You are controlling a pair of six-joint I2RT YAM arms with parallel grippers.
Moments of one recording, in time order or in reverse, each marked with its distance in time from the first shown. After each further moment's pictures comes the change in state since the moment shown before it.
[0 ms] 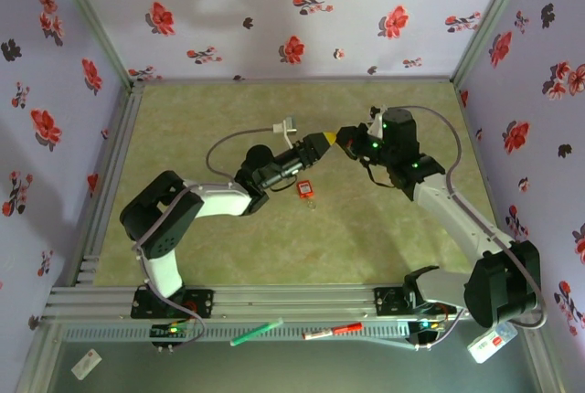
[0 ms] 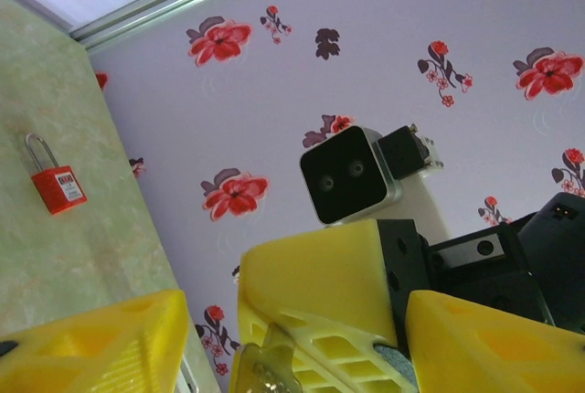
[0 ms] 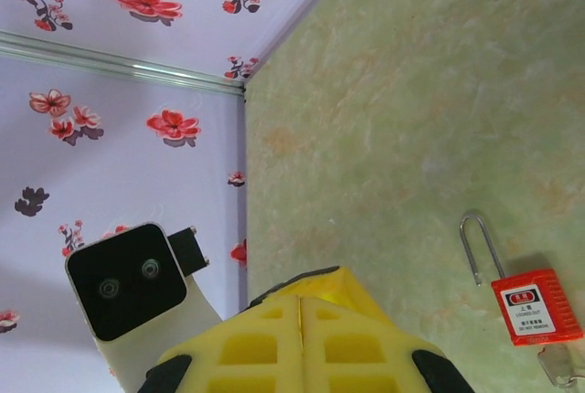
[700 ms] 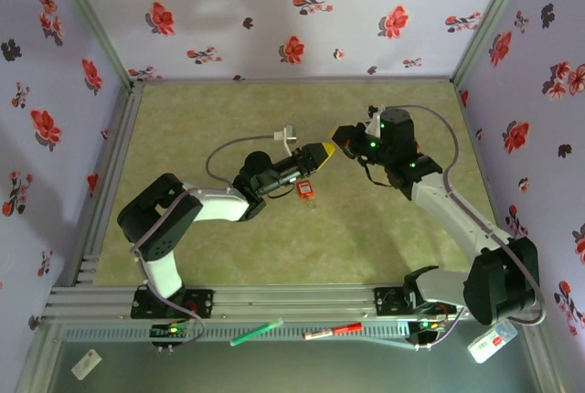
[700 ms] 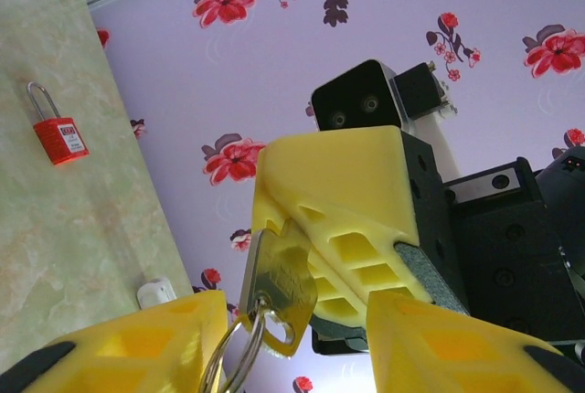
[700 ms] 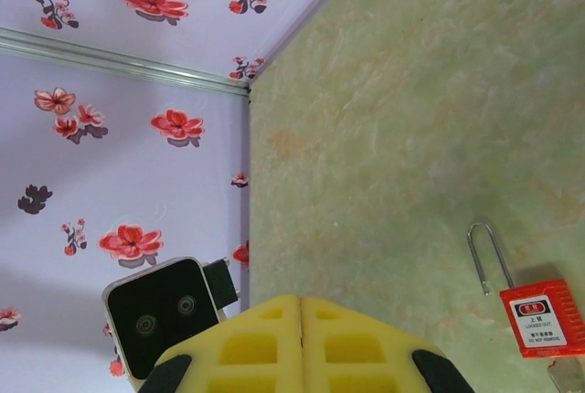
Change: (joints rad) left arm -0.010 -0.019 -0.059 0.011 0.032 -0.029; right arm 0.011 0.016 -0.006 0.038 0.004 0.000
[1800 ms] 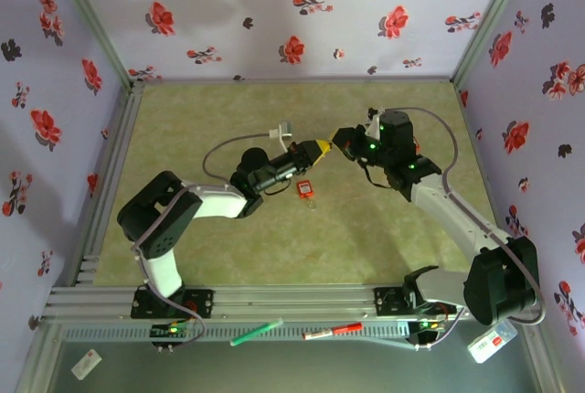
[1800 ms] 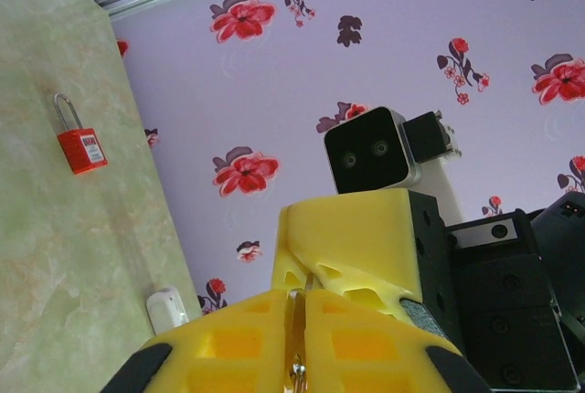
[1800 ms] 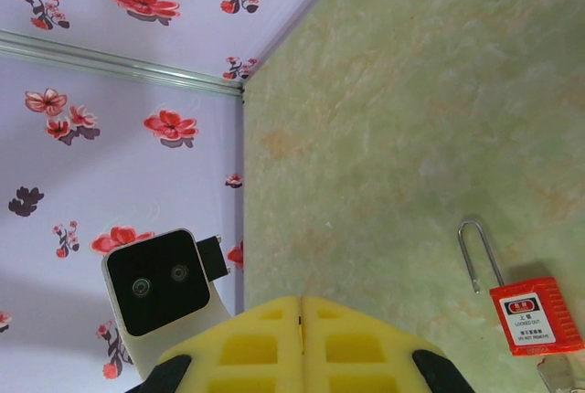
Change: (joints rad) left arm 0.037 0.012 0.007 -0.008 0.015 -0.037; right arm 0.004 0.000 -0.018 0.011 0.011 0.000
